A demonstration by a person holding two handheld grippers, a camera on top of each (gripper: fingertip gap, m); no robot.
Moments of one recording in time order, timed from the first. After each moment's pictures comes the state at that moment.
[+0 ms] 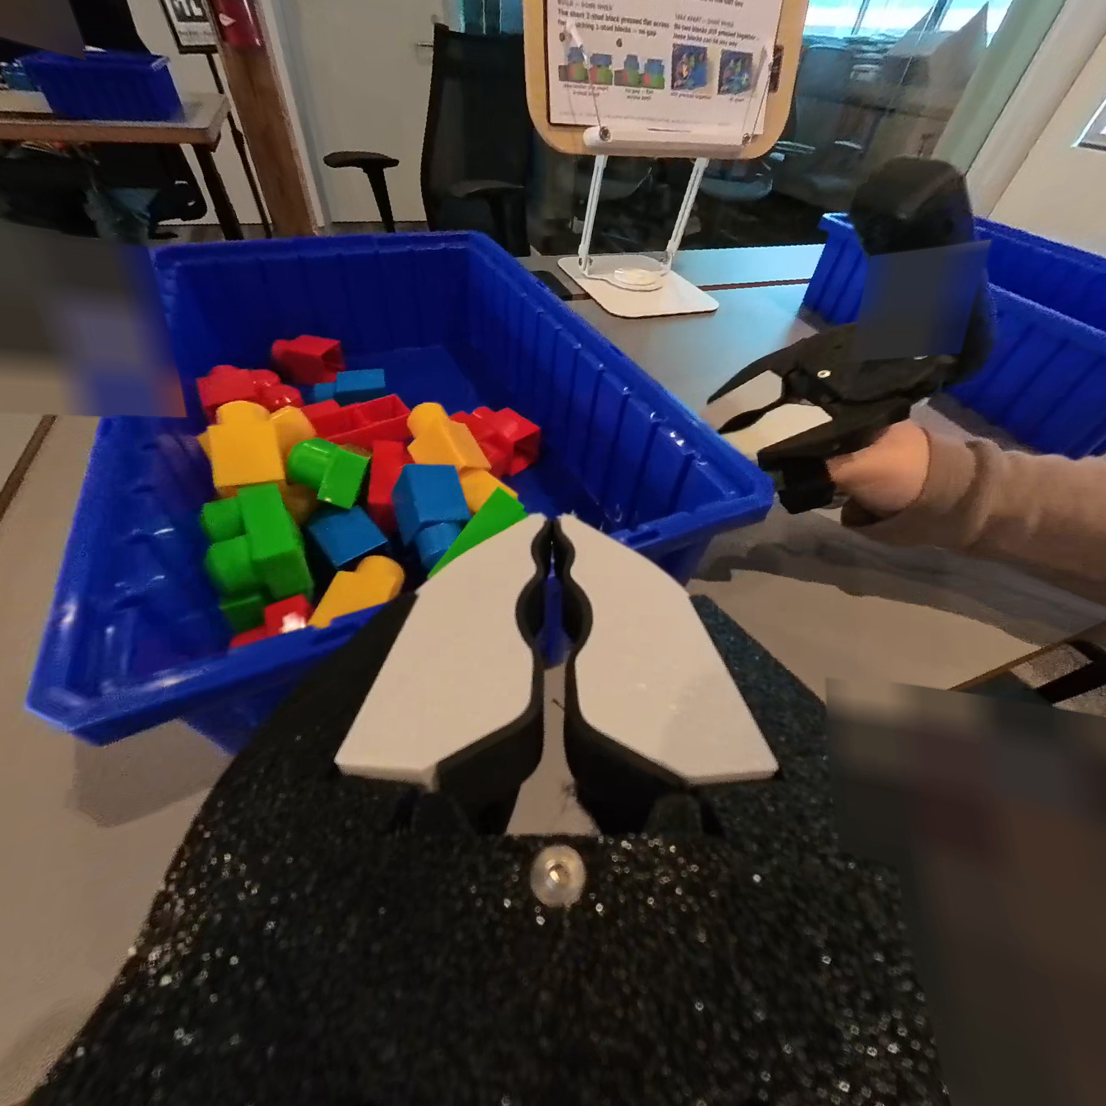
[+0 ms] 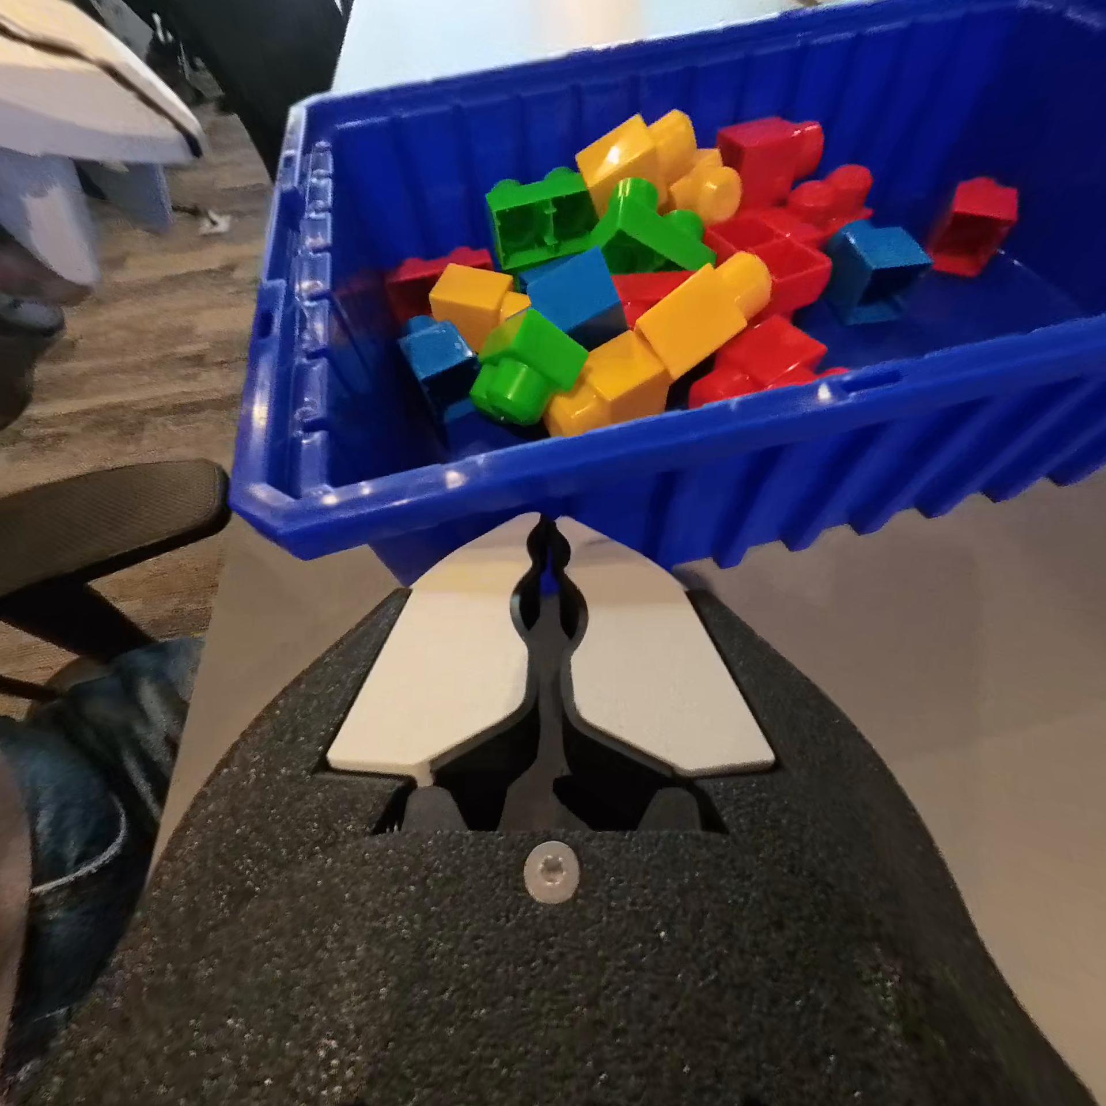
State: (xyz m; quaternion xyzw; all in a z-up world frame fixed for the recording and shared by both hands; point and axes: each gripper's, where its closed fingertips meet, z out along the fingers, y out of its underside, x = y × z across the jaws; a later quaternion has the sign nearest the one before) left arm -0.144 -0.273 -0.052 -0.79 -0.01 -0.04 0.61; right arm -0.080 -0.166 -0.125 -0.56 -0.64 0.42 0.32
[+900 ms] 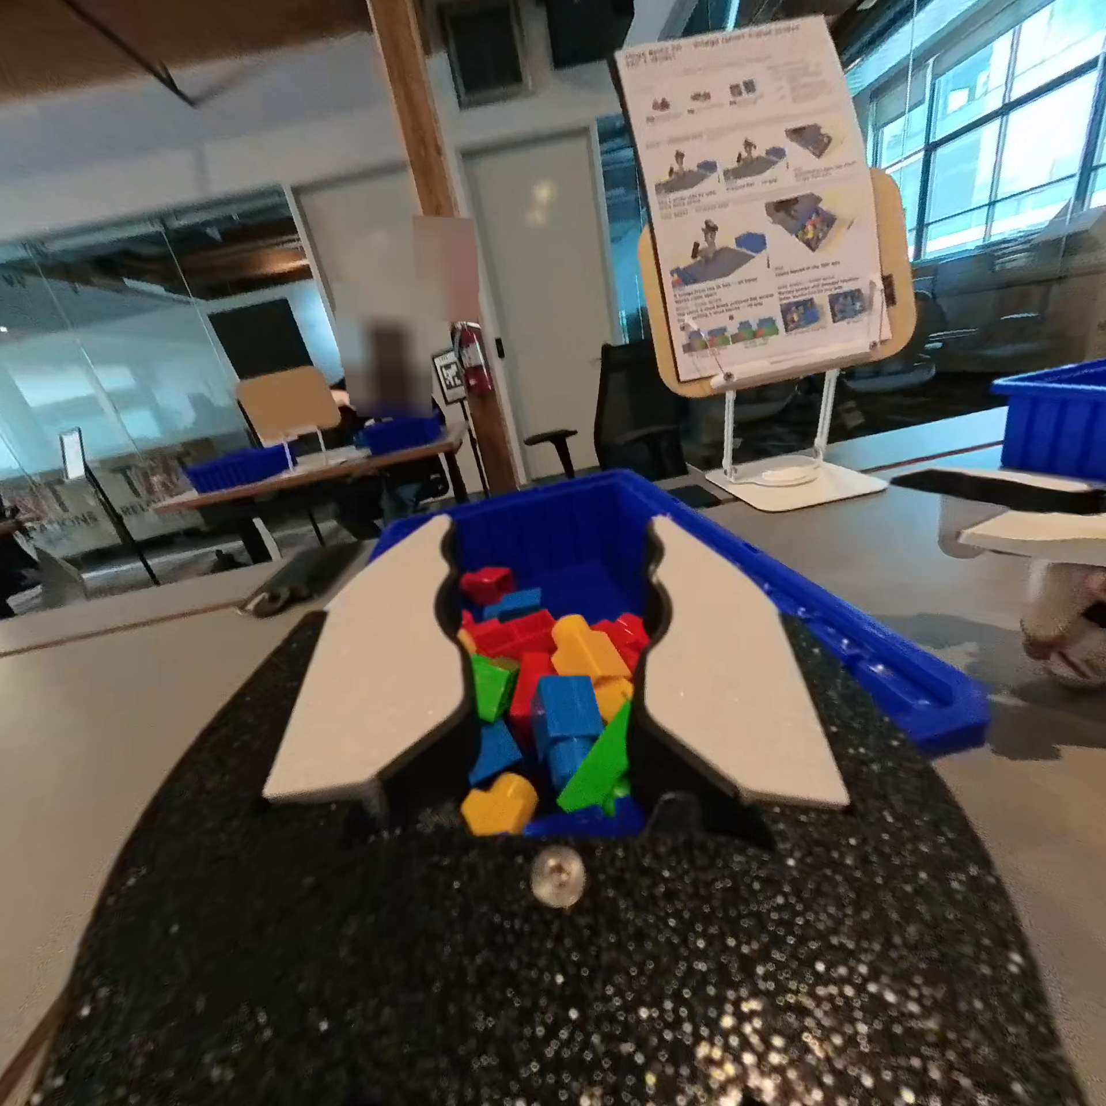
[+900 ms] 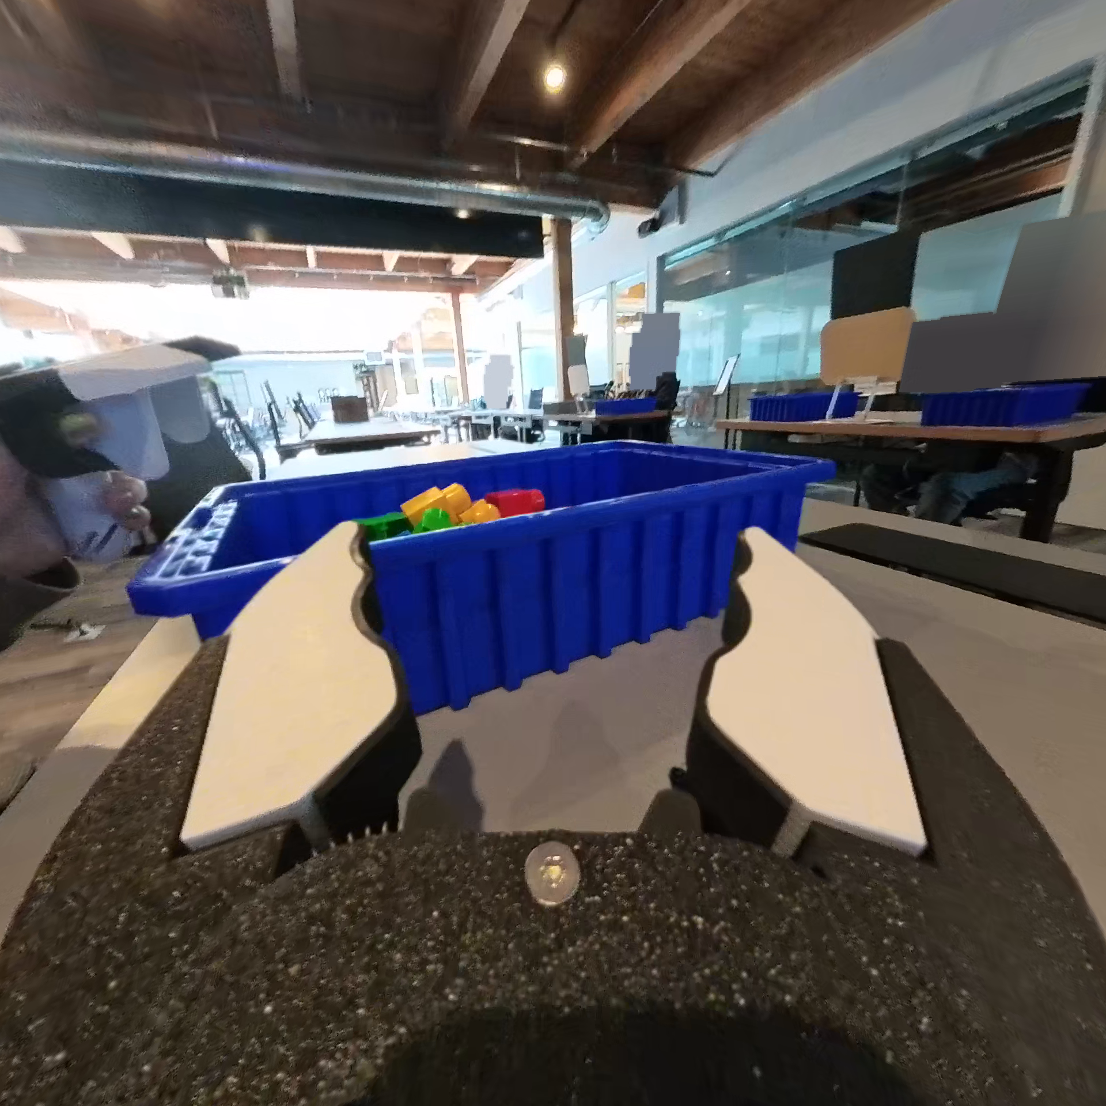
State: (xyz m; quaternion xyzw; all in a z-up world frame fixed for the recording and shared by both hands) left arm -0.174 -0.239 0.007 -0.64 0.00 0.15 0.75; right arm -0.018 -0.078 -0.061 -0.47 -0.40 0.54 0.58
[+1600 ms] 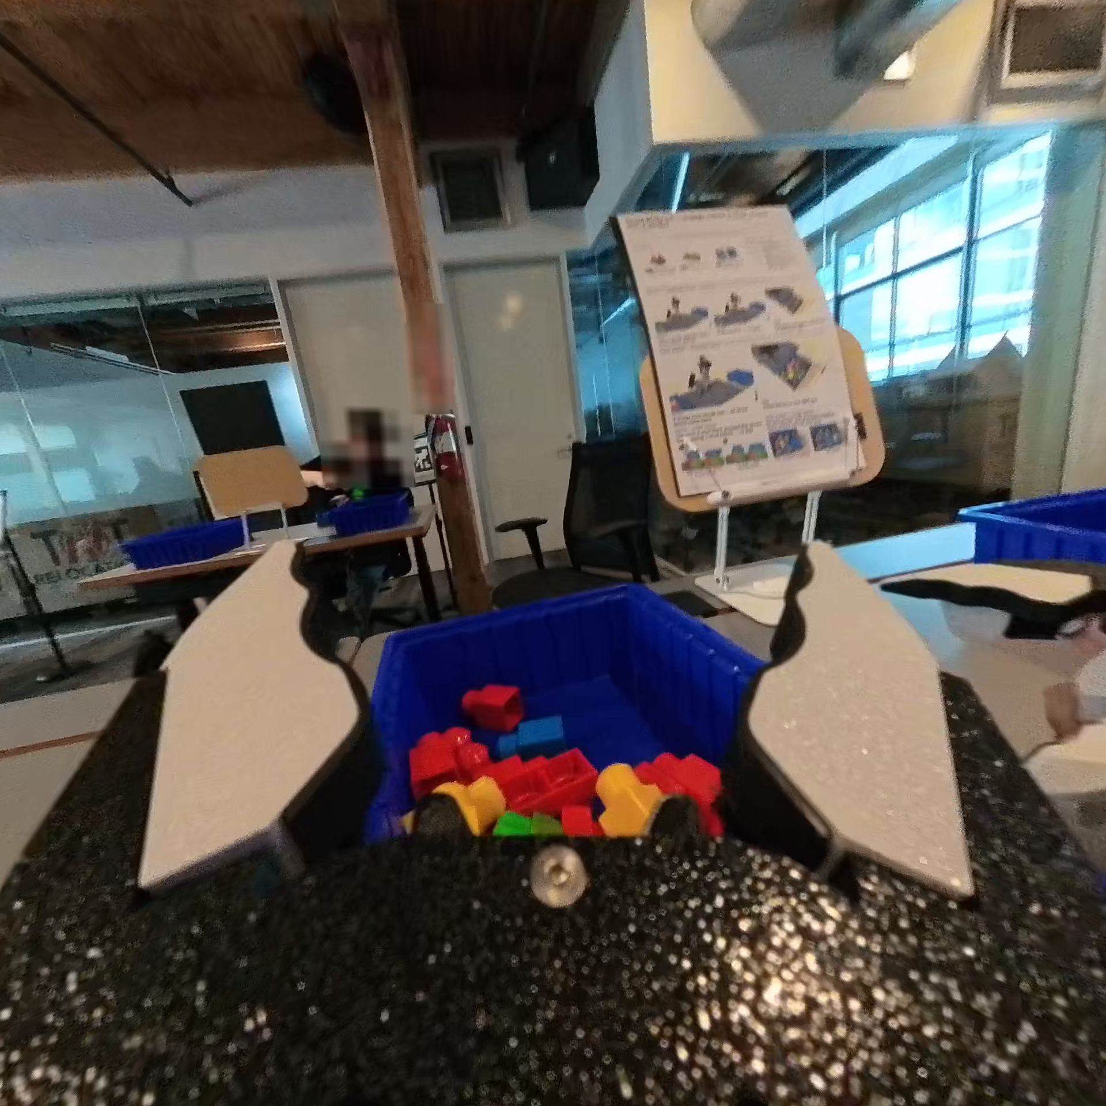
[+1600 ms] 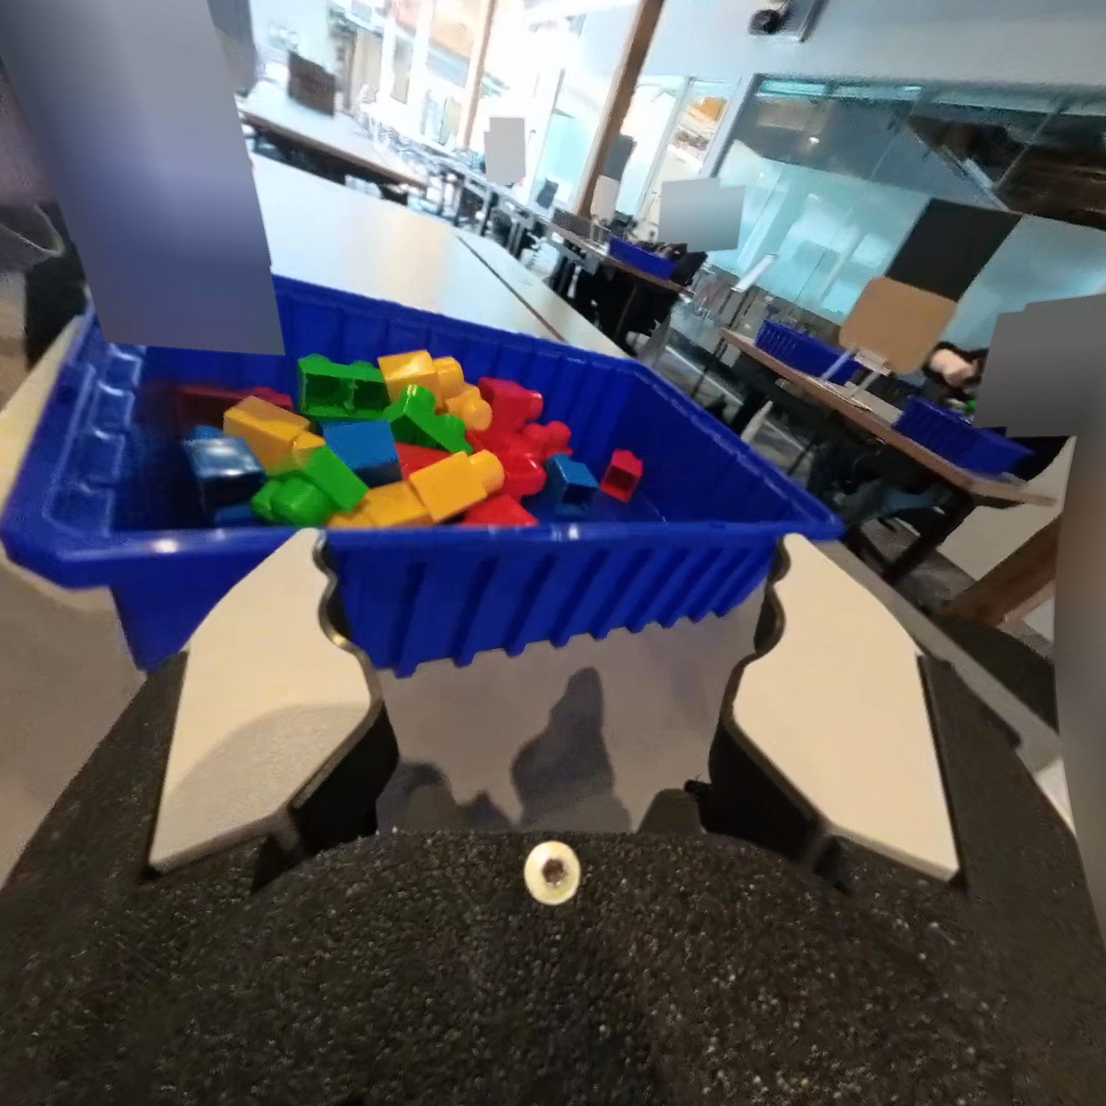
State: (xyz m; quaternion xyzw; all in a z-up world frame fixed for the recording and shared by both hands) left arm -0.219 -0.212 0.066 -0.58 0.01 0.09 0.81; right arm -0.067 -0.098 -0.050 -0.45 -0.58 0.36 0.57
